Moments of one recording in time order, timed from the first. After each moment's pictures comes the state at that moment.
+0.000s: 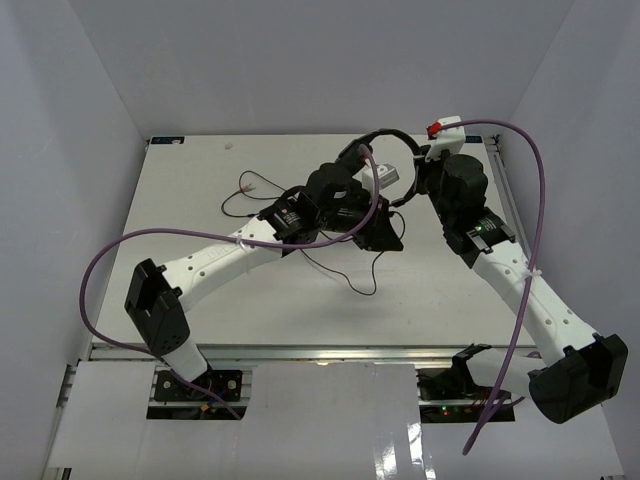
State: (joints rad) left arm -0.90 1.63 1.50 -0.21 0.55 -0.42; right arm 0.45 1.16 1.11 -0.07 0.26 -0.03
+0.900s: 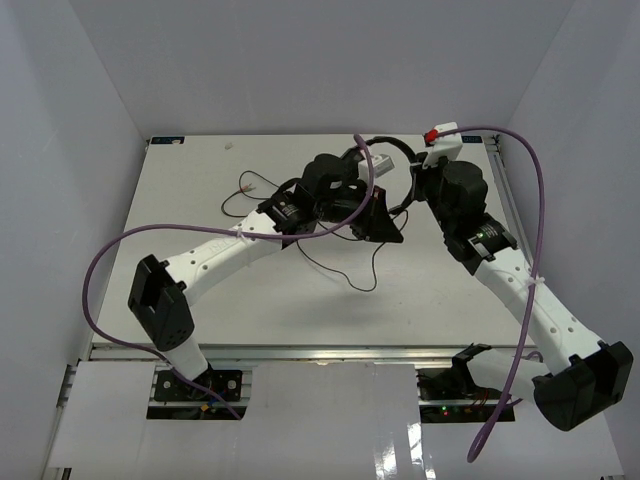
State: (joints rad) left arm -0.85 1.67 1.53 -0.19 0.65 -0.49; right arm 0.48 1.12 1.08 -0.09 0.24 -0.04
